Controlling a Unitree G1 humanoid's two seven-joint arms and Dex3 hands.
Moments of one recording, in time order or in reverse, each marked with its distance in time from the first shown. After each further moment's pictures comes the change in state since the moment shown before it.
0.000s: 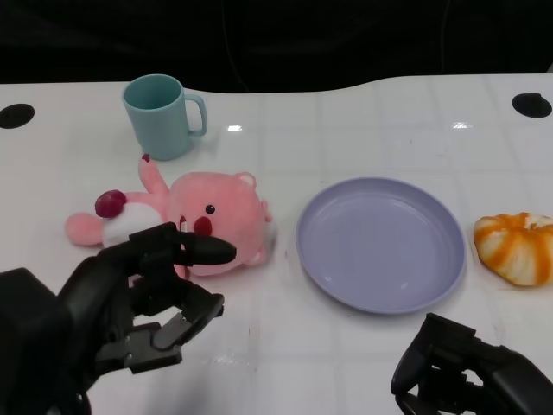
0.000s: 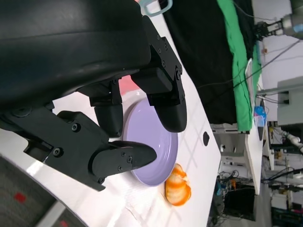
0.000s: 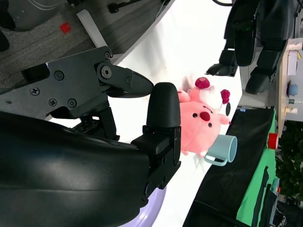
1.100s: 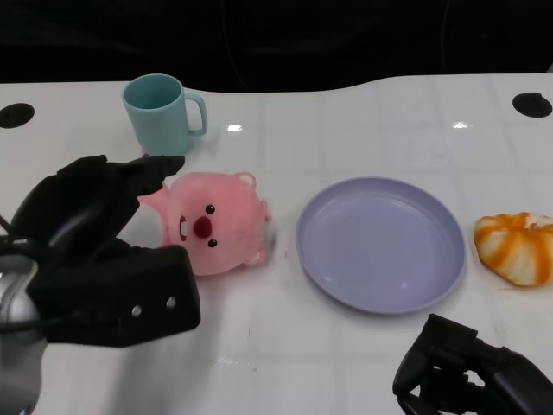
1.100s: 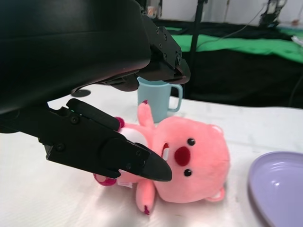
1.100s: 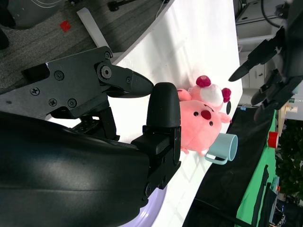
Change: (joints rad) left arm -0.378 0.264 -0.212 0.285 0.869 -0.099 -0.066; right arm 0.003 -0.002 -0.002 0.021 -0.001 -0.026 -0.003
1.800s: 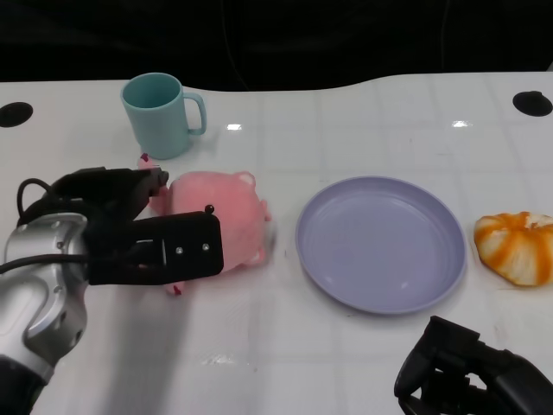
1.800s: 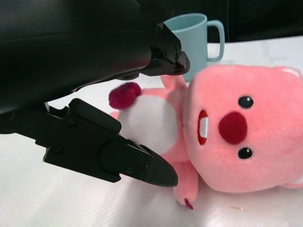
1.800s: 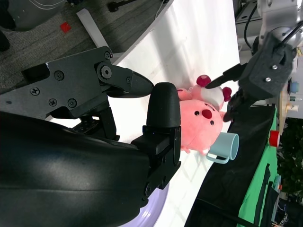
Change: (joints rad) left arm -0.285 -0.071 -0.187 0.505 0.132 0.034 -0.074; right arm 0.015 0.002 -0.001 -0.011 0.003 0.001 -0.003
